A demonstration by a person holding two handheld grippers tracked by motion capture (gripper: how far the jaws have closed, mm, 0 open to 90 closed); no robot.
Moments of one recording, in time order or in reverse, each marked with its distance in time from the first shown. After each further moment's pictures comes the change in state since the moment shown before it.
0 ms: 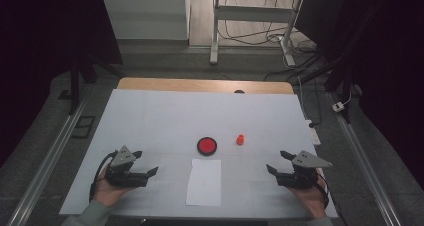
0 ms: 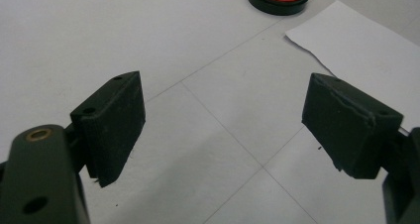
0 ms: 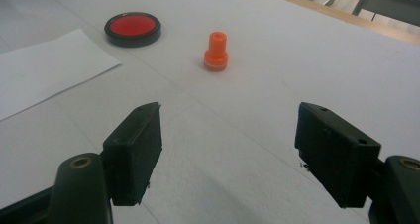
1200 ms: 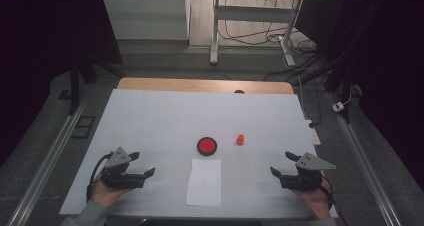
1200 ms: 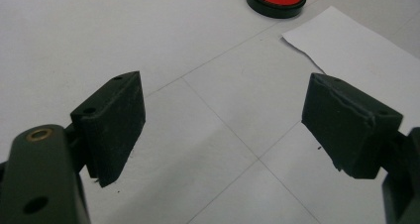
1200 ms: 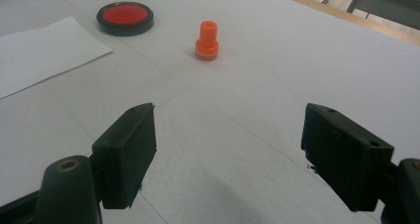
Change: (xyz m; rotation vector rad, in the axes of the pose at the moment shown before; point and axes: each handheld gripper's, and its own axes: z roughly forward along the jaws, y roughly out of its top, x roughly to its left) left arm 0.003 -0.005 -0.008 -0.018 -0.013 -0.030; right arm -0.006 -0.008 -0.008 0.014 -0.019 -0.020
